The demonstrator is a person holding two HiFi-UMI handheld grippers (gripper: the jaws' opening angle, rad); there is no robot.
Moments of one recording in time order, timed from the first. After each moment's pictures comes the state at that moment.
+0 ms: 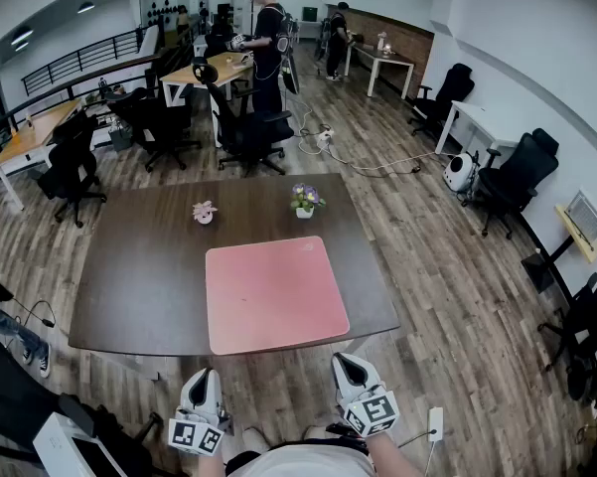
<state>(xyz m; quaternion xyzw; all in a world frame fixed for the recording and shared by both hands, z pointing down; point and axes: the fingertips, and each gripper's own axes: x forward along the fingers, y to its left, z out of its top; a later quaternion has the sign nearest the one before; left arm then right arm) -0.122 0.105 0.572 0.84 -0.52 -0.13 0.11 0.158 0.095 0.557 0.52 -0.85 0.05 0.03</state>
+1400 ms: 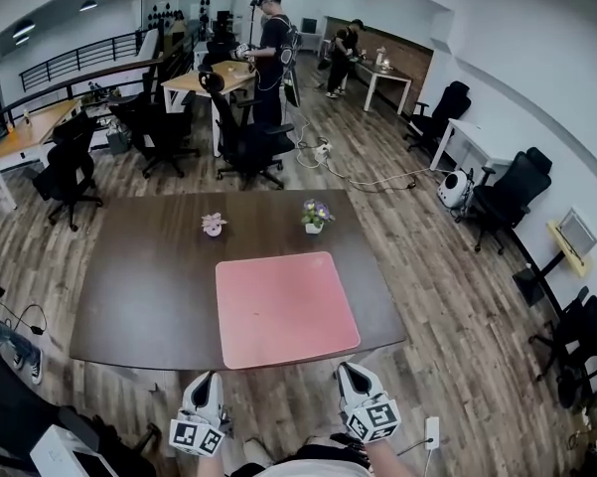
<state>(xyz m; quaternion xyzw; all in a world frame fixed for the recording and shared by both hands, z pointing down) -0.173 0.070 0.579 0.84 -0.50 -0.15 0.12 0.123 0.076 0.562 0.56 -0.83 0.06 0.04</state>
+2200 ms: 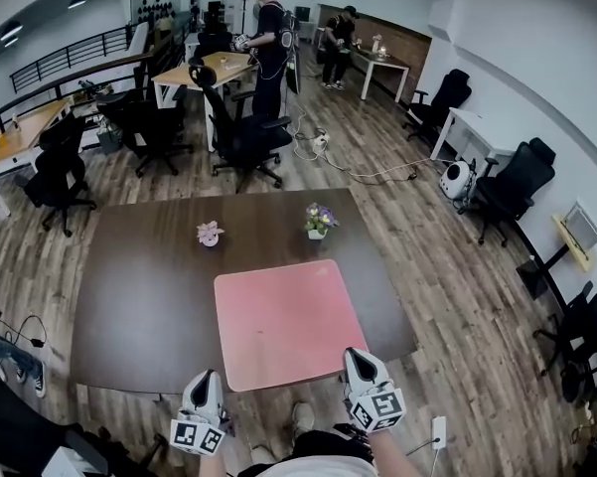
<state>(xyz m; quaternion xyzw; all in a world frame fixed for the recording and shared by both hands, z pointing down) -0.184 -0.017 0.594 0.84 -0.51 -0.15 0.13 0.128 -0.025 0.551 0.58 -0.81 0.05 0.03</state>
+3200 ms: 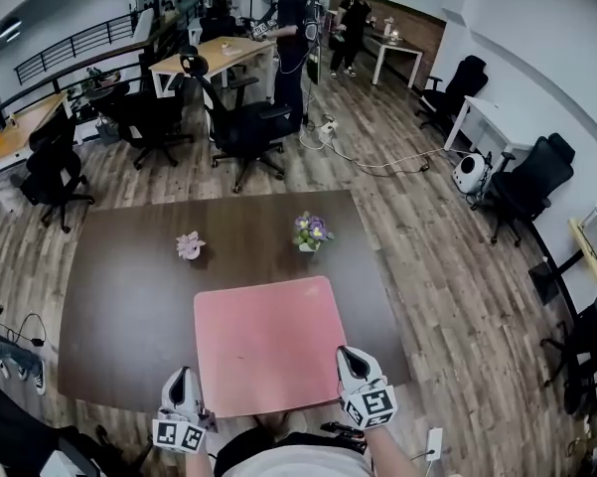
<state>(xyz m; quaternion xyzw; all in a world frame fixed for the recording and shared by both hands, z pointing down) -0.157 -0.116 0.598 0.81 -0.57 -0.13 0.12 0.196 -0.141 0.592 0.55 -0.83 0.06 0.06</state>
